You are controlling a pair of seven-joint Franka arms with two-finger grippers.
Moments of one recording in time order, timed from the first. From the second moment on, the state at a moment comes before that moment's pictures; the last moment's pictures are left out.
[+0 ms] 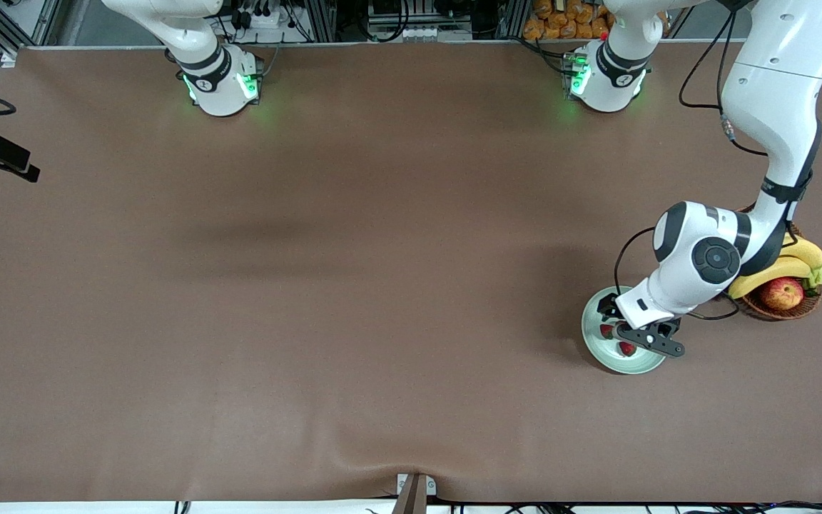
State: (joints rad) left arm 0.16 0.60 -0.30 -1.84 0.30 2.51 0.08; right arm -0.06 0.00 -0.03 -1.49 0.00 1.42 0.00
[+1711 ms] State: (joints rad) left arm 0.03 0.20 -0.28 -1.67 0.12 1.94 0.04; right arm -0.06 0.00 -0.04 -1.48 0.00 1.42 0.00
